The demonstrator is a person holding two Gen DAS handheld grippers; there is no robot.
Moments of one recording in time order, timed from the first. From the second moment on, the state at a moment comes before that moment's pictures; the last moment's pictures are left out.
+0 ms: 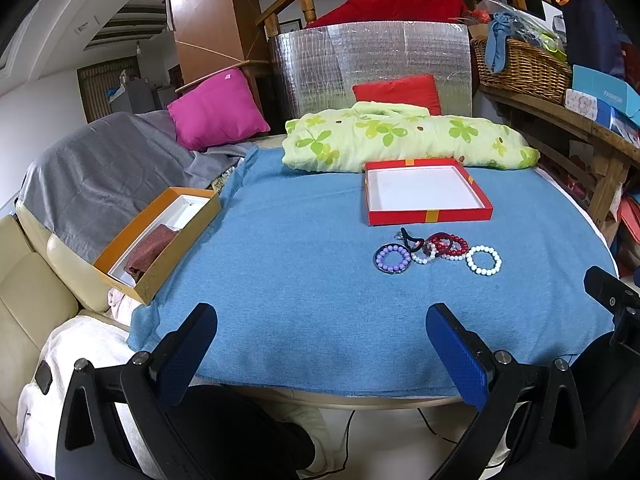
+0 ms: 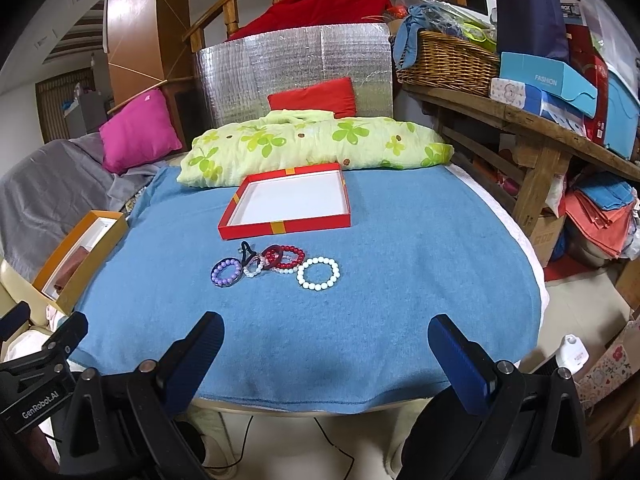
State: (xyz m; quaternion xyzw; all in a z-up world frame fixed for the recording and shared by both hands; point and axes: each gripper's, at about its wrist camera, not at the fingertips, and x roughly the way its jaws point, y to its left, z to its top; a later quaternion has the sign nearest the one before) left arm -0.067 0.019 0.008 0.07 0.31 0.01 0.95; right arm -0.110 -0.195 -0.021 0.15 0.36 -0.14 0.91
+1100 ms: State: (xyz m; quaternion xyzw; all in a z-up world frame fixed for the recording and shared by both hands) left arm 0.141 0.006 -0.112 0.02 0.44 -0.09 0.89; right arm 0.076 -0.280 -0.170 0.19 0.49 -0.05 0.85
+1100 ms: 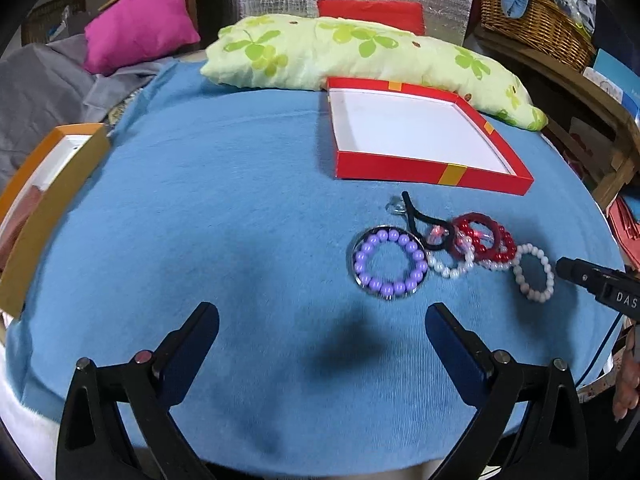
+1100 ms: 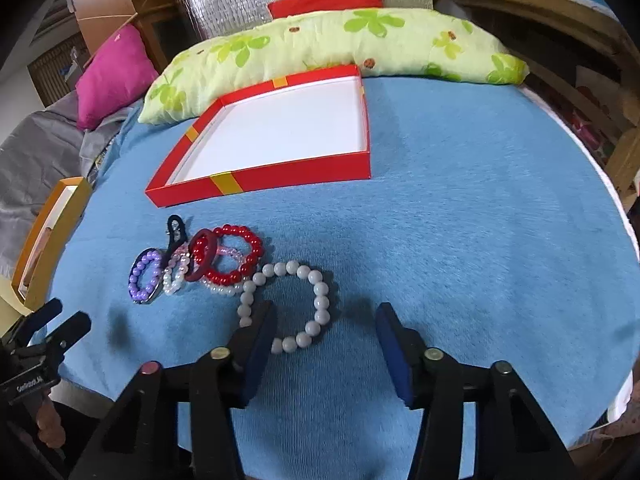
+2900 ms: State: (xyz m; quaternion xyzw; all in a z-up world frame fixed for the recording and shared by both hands) left arm 0.171 -0.022 -0.115 0.03 0.40 -0.17 0.90; right arm 0.097 -0.268 -0.158 0.18 0.43 -0.04 0.88
